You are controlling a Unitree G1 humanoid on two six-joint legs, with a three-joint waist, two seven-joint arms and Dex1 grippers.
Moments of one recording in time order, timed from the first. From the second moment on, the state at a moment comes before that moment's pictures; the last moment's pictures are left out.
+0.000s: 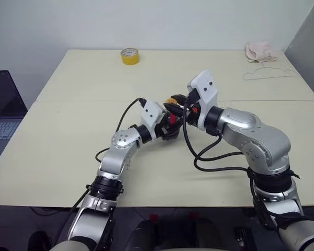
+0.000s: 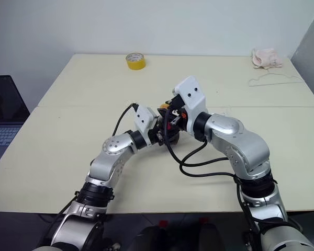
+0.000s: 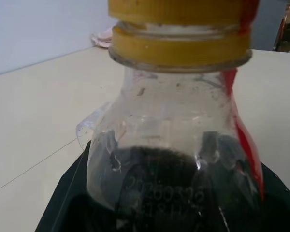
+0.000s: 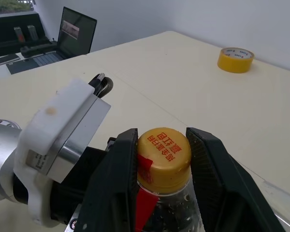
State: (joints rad) left arm -0.54 0.23 -0.14 0.12 -0.20 0.20 -0.68; right arm -0.73 -0.32 0.15 -0.42 0.46 0.97 0.35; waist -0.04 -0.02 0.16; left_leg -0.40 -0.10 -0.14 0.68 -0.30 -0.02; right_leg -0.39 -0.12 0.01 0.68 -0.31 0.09
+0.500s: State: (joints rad) left arm -0.44 0.30 -0.17 -0.12 -0.33 0.37 -0.83; right arm -0.74 -0.56 0.16 -0.17 0.51 0.54 1.04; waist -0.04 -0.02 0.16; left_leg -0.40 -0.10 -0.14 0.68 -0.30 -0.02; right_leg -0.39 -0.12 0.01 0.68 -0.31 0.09
